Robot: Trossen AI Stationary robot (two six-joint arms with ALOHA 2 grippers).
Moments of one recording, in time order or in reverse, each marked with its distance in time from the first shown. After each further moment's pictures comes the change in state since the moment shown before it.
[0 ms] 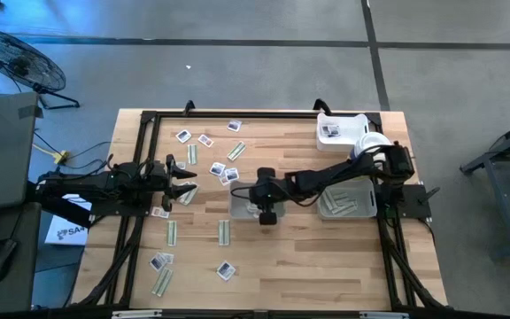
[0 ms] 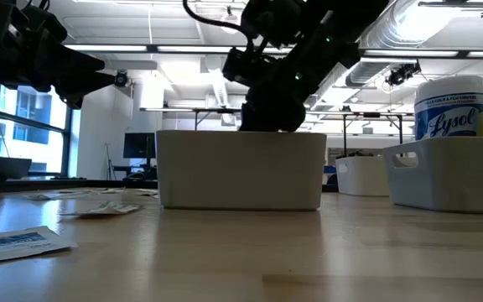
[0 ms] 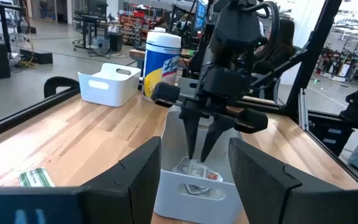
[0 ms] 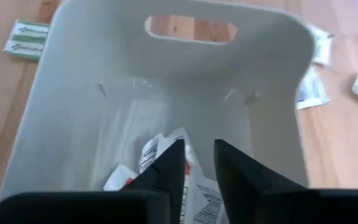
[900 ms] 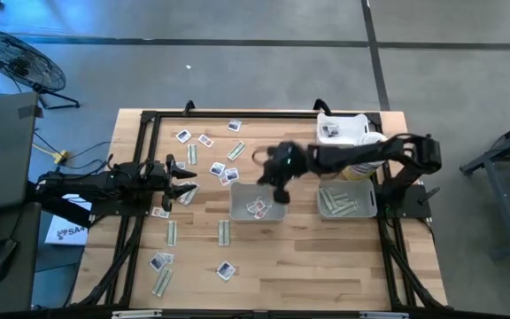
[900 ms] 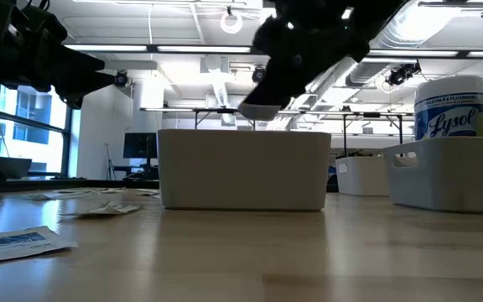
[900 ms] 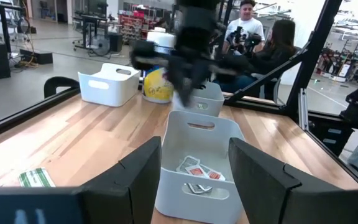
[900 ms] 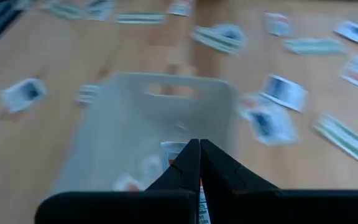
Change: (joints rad) left arm 0.000 0.000 0.000 0.000 0.000 0.000; right arm -0.190 -0.245 -0.142 0.090 -0.340 -0.079
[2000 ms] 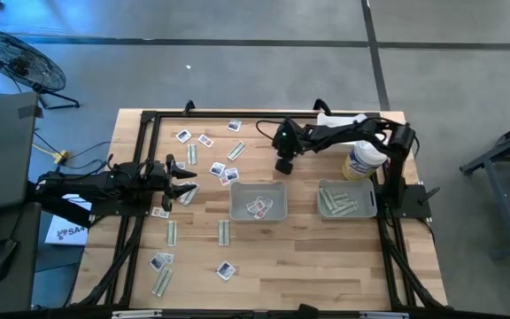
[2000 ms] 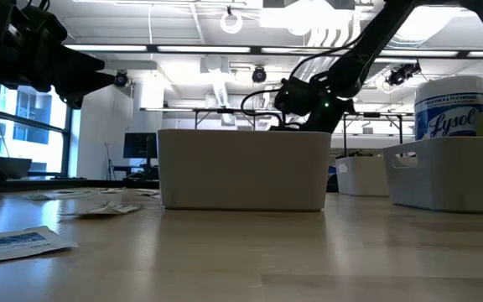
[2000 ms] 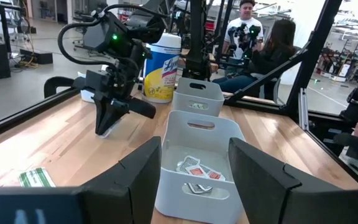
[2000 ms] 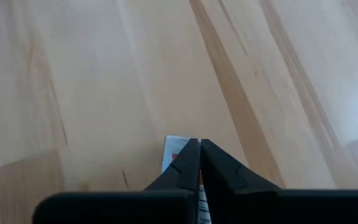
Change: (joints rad) left arm 0.000 0.000 0.000 0.000 0.000 0.000; right arm -0.366 0.262 0.001 -0.209 0.219 -0.054
